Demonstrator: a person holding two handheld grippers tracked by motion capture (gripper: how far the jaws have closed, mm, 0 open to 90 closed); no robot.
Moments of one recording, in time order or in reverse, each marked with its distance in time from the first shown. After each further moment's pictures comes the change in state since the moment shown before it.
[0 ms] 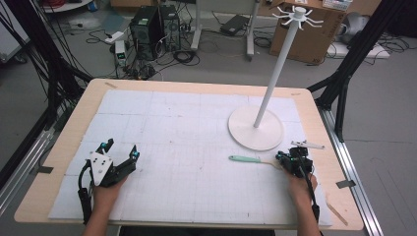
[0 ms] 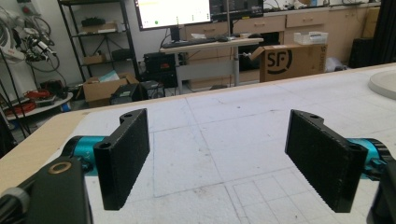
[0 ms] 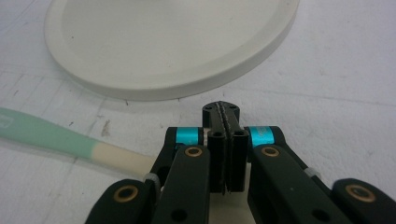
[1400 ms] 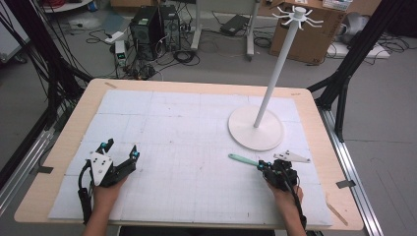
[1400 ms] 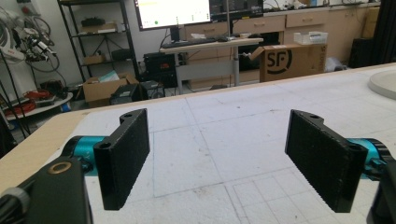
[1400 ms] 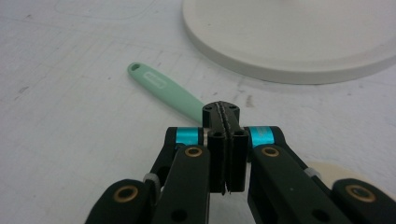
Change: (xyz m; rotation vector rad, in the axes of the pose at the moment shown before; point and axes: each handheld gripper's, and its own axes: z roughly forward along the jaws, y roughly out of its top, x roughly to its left) left arm 0.000 0.000 0.000 0.000 -0.001 -0.001; right arm 0.063 -0.021 -0.023 -0.049 0.163 -0.113
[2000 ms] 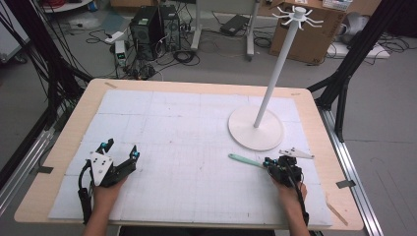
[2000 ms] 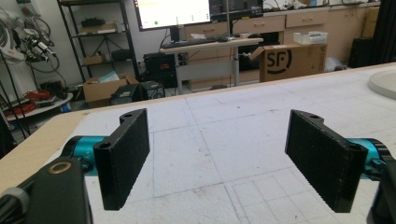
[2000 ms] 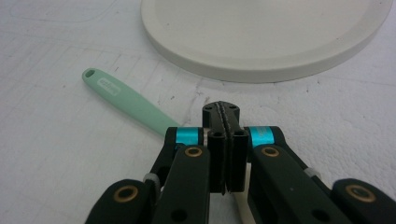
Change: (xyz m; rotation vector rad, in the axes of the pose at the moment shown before) left arm 0.000 0.000 0.000 0.000 0.001 0.004; right arm -0.022 0.002 0.005 0.010 -0.063 0.050
